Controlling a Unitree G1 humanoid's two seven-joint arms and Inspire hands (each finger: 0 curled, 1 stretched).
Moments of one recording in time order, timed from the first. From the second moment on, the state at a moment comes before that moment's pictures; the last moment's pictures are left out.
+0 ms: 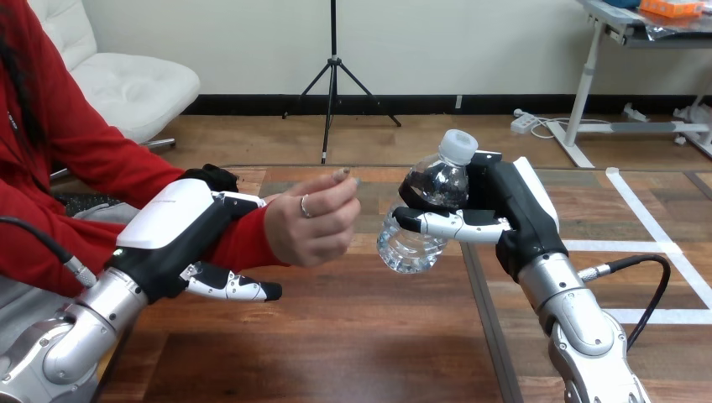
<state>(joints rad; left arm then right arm) -0.51 0.65 -0.33 1.03 0.56 -1.00 0.25 -0.35 -0.16 -0.01 0.52 -0.05 -0.31 0.16</state>
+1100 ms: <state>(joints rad) -0.49 0.62 -0.30 0.97 0.55 -0.98 0.19 -0.35 -0.16 -0.01 0.52 -0.05 -0.31 0.17</state>
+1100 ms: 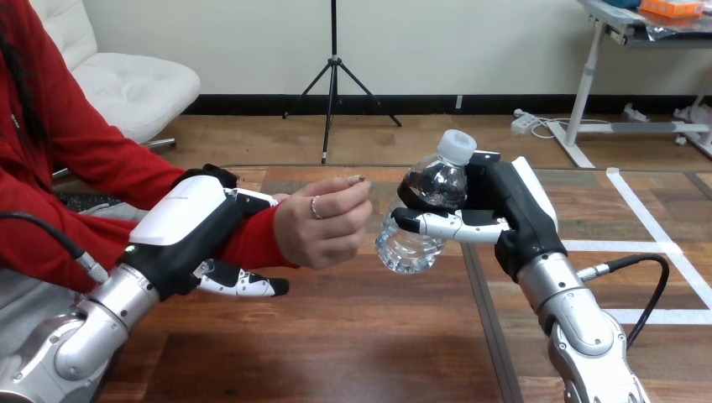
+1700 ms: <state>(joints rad) -0.49 0.59 -0.29 0.95 0.53 -0.97 0.16 -0.38 -0.15 0.00 0.52 -0.05 -0.34 0.19</state>
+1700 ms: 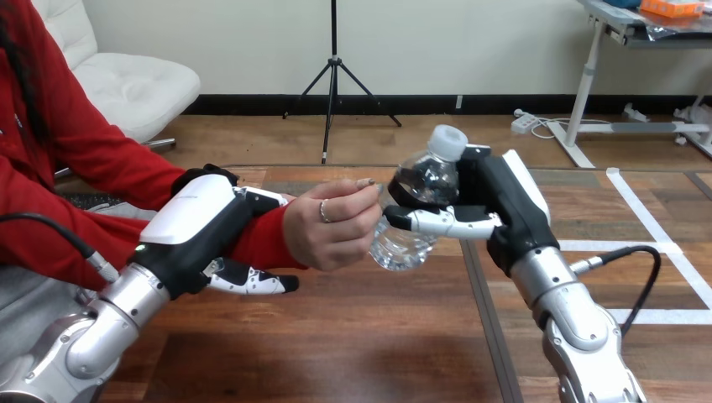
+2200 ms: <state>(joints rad) -0.47 0.57 -0.28 0.90 0.52 -0.95 0.13 -0.40 -0.12 0.02 0.52 -0.06 -0.34 0.19</state>
